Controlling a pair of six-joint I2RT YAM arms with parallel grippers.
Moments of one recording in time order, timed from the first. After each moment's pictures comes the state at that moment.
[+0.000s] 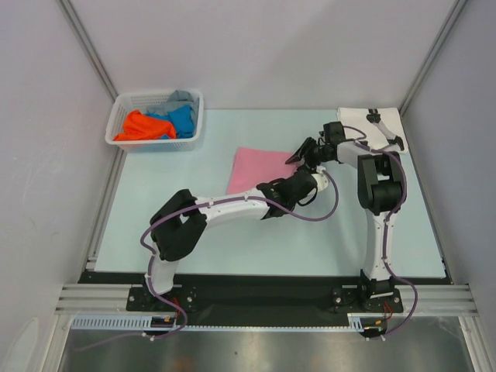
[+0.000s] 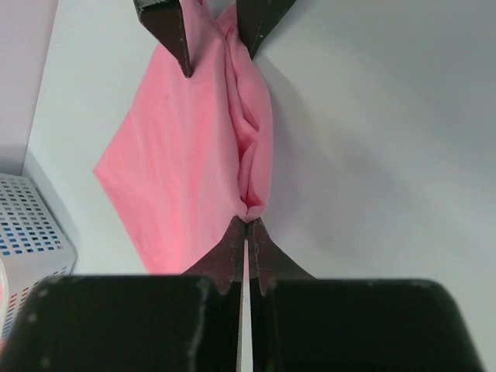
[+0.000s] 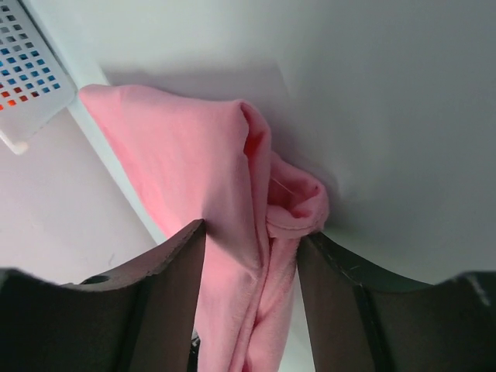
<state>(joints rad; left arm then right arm) -1.05 1.99 1.48 -0.26 -0.53 0.31 0.15 2.24 1.58 -0.32 -0.62 0.83</state>
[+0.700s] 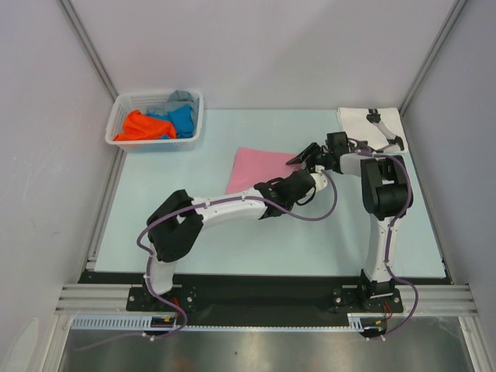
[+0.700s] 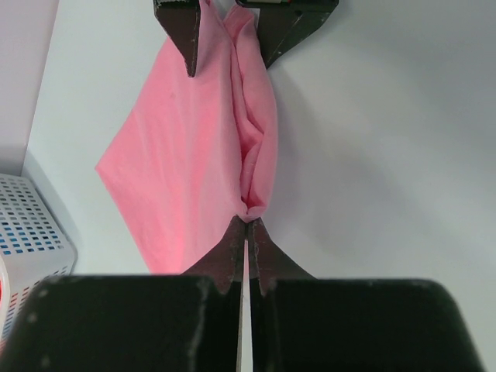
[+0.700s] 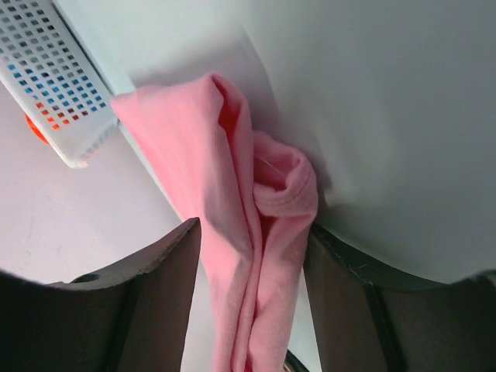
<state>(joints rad) -1.05 1.96 1.47 -0.27 -0.52 0.31 0.14 2.14 1.32 -0.04 -0.63 1.07</state>
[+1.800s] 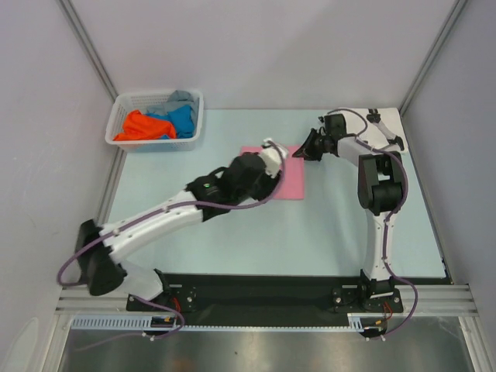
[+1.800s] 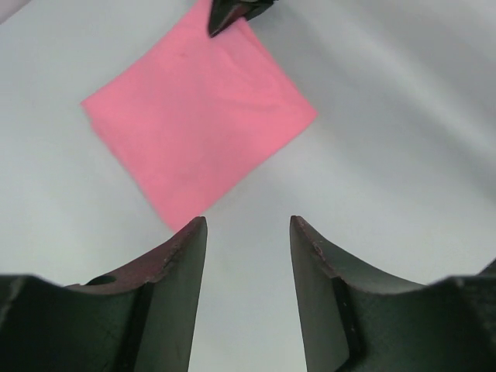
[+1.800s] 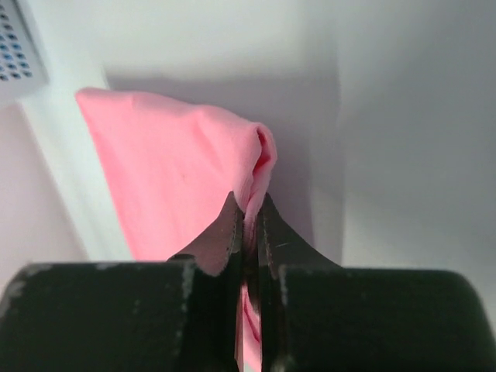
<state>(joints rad) -0.98 1.47 1.30 -0.41 -0.26 -0.02 0.14 2.23 1.60 -0.20 -0.50 0.66</state>
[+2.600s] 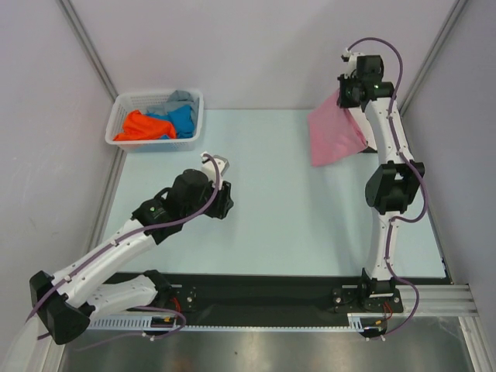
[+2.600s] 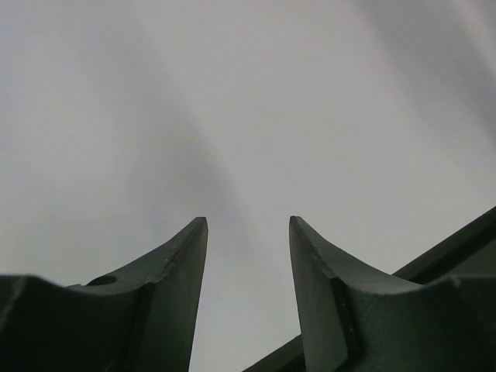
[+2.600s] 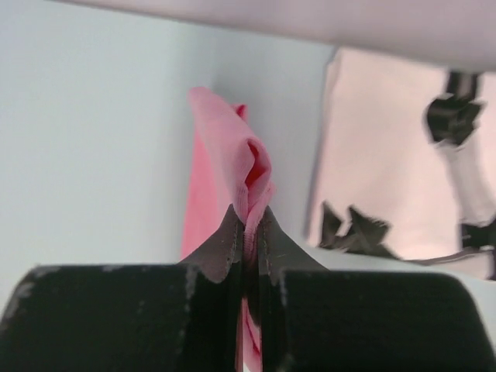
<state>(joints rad) -0.75 1.00 0.92 -0.52 -0.11 -0.23 0.06 2.23 2.37 -0.78 -0.10 -0.06</state>
